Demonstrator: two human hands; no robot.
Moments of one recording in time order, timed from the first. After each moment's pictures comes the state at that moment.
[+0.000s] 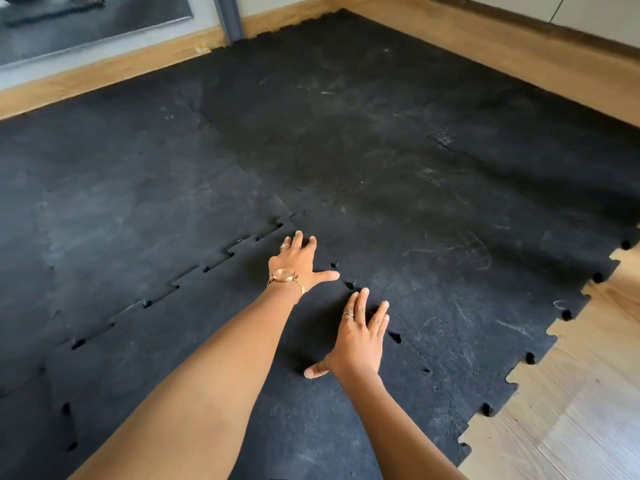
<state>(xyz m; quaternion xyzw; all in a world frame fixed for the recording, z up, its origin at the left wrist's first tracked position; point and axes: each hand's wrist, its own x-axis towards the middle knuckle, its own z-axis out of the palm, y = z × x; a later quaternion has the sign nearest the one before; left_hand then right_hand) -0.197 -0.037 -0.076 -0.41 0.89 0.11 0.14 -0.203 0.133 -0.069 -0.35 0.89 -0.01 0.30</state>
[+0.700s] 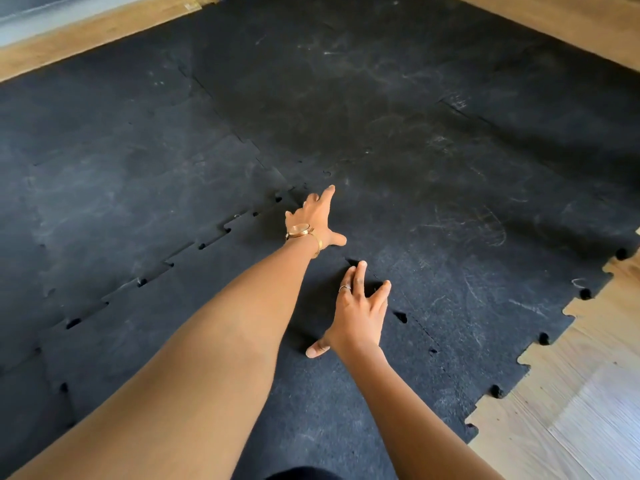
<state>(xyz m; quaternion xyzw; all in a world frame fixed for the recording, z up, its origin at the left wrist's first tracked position) -0.234 -0.041 -0.068 -0.43 0.88 0.21 0.07 -0.206 0.122 -0.073 -0.37 0.89 0.04 0.27</state>
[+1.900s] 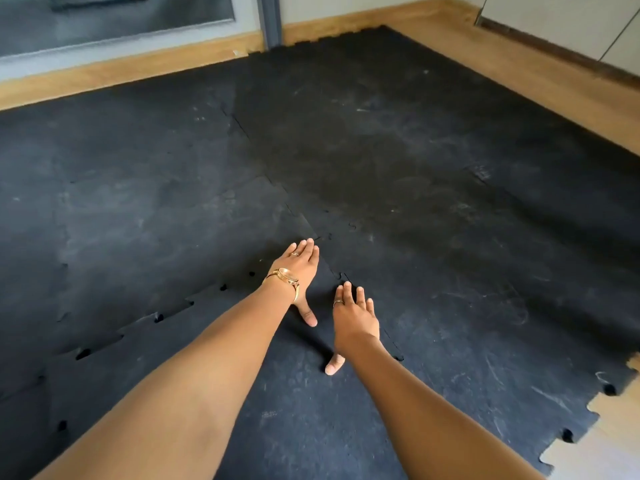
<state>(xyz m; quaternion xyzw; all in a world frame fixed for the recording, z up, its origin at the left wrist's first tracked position) -0.186 -0.111 -0.074 -0.28 0.92 0.03 0.26 -0.244 0.033 -0.066 -0.49 0.81 0.13 0.28</state>
